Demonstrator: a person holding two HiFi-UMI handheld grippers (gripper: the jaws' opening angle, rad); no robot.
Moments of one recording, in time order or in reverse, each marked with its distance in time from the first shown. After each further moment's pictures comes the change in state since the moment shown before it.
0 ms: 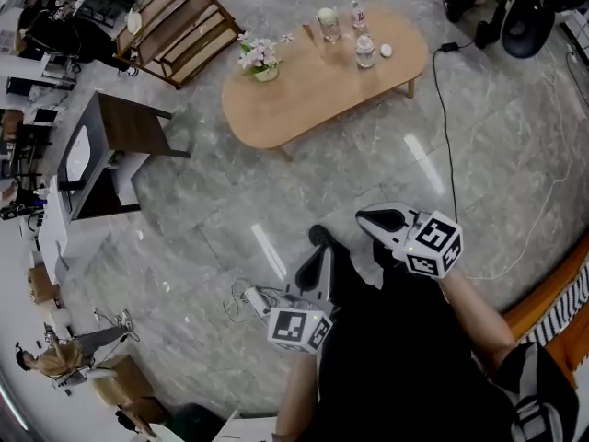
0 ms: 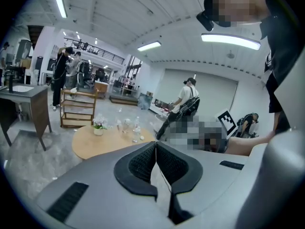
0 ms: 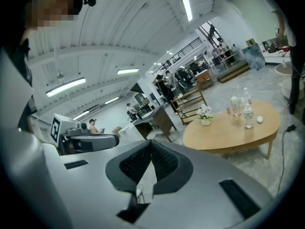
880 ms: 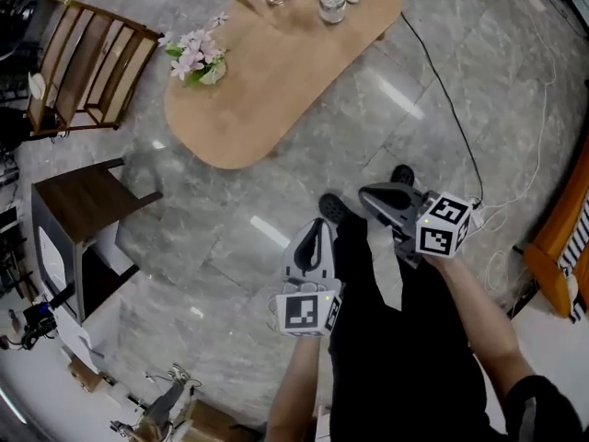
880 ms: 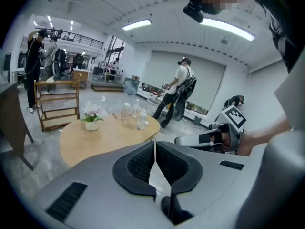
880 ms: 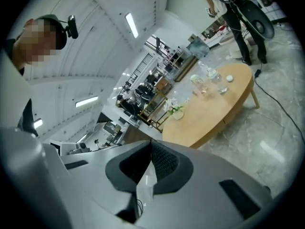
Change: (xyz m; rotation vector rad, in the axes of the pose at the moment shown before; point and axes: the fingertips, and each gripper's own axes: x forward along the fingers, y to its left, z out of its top) left arm 0.143 0.212 -0.048 0.135 0.195 -0.191; right arm 0.169 -0.145 -0.053 0.465 -0.246 -0.294
